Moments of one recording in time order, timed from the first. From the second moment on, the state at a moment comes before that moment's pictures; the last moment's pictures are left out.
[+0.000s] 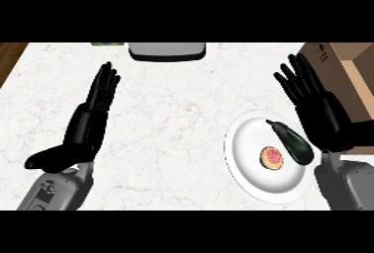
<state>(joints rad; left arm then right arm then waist) -0.27 0.30 -0.29 -1.59 0.20 0.28 -0.17 -0.28 -0.28 0.09 -1.62 -0.43 0.00 0.04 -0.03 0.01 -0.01</state>
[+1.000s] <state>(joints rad) -0.02 0.51 -0.24 -1.39 0.11 0.29 -0.06 0.51 -0.10 -0.25 -1.77 0.15 -0.67 -0.70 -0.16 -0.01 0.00</state>
